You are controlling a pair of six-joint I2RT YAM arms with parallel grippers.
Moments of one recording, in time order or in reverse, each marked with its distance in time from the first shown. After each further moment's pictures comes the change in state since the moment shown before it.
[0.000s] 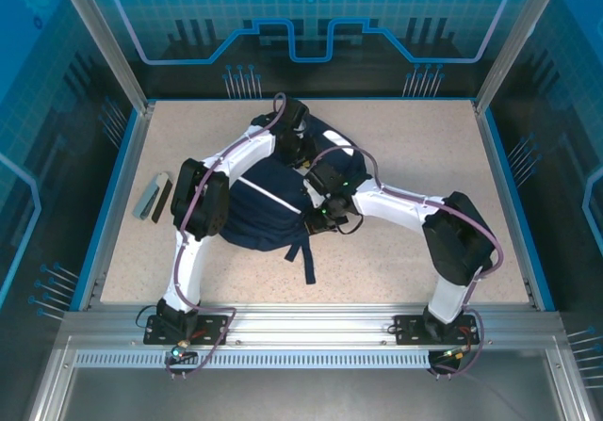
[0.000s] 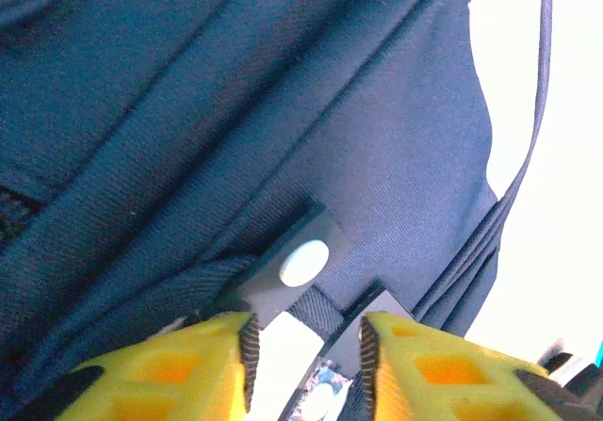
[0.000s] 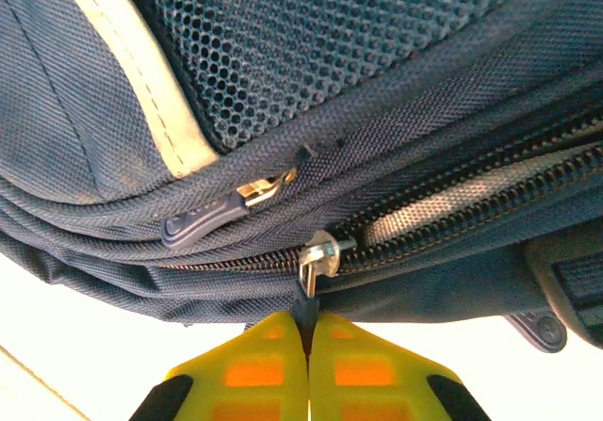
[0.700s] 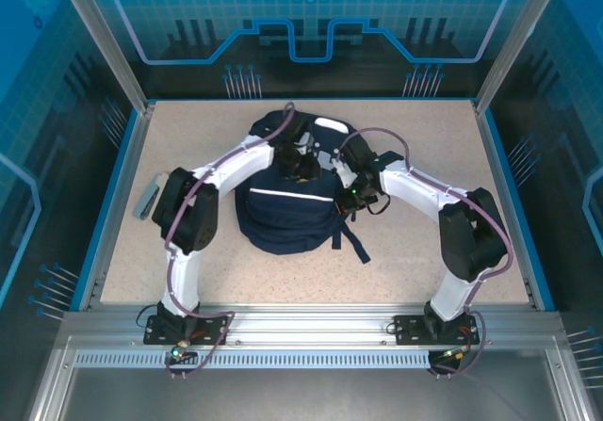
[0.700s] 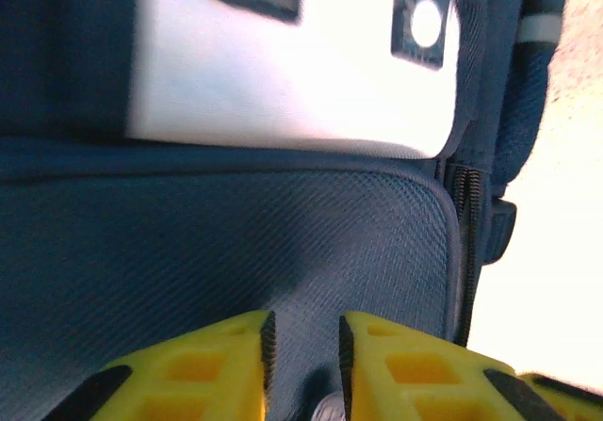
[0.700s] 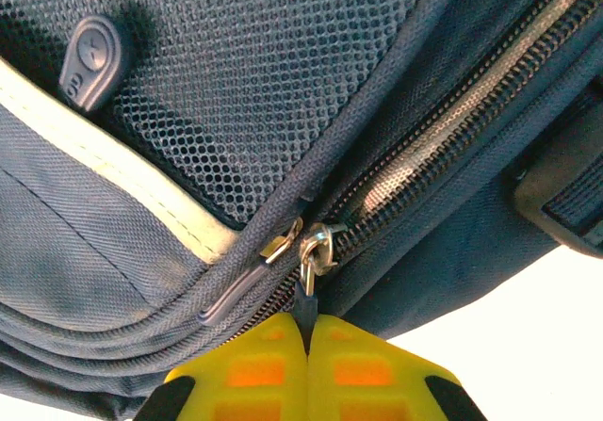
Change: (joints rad) left arm -0.085 -0.130 -0.178 -0.053 -0.025 0.221; right arm -0.240 -0.007 0.050 -0.118 0.024 -0.281
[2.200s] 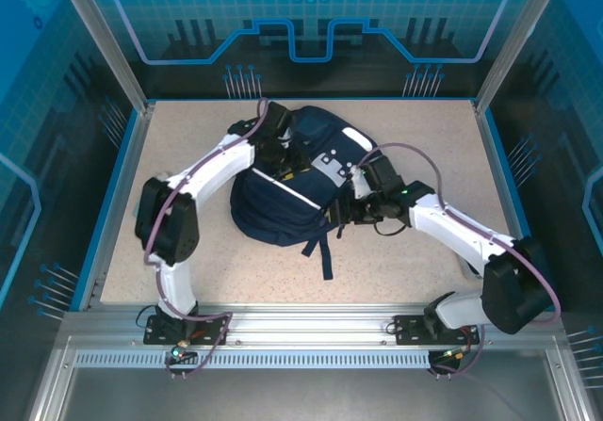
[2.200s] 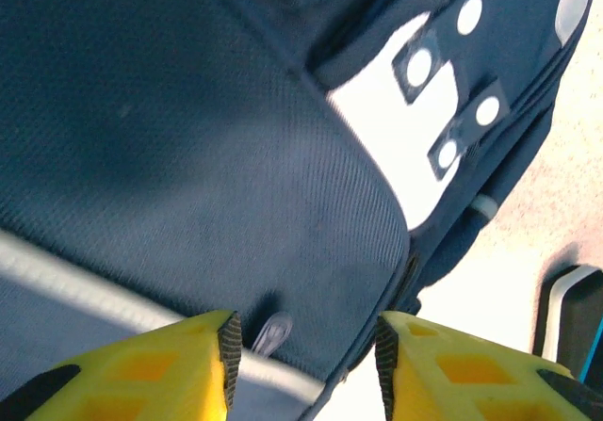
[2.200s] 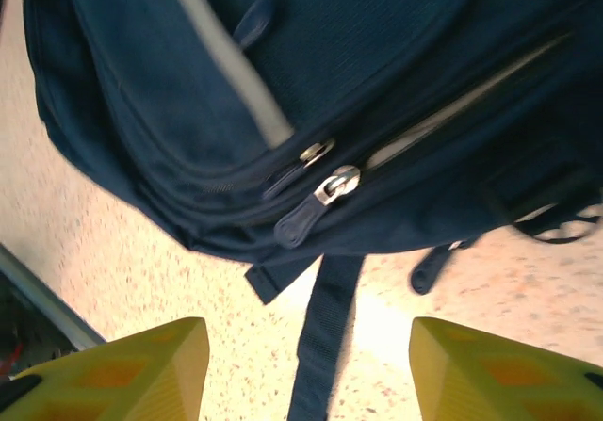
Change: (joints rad) left arm 0.056 -0.247 -0.152 -0.028 -0.018 -0.208; right arm -0.010 -0.381 -0.313 0.230 -0.167 0.349
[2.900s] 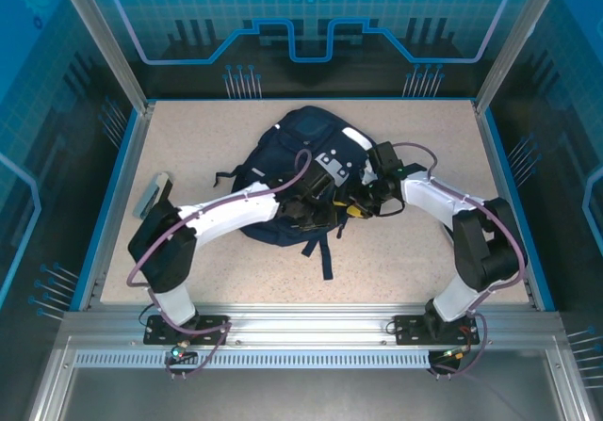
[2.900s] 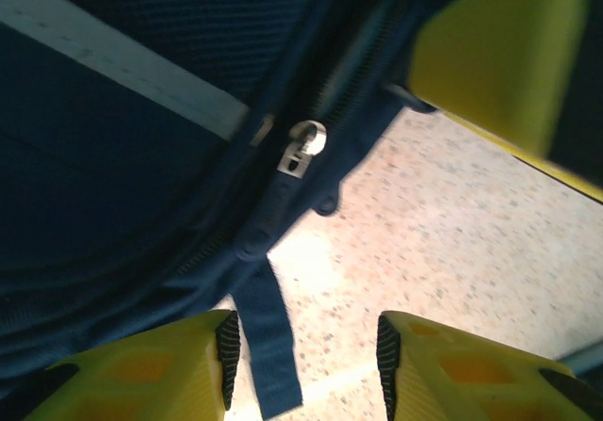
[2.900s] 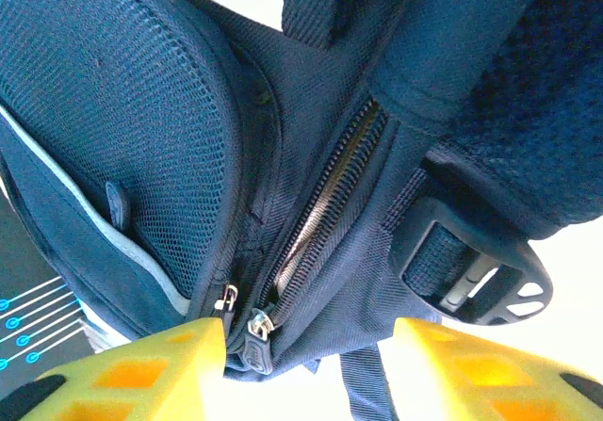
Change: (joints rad) left arm -0.347 -0.098 -0.283 0.129 -0.140 -0.101; right arm -0.129 0.288 0.108 0.039 -0.175 0.320
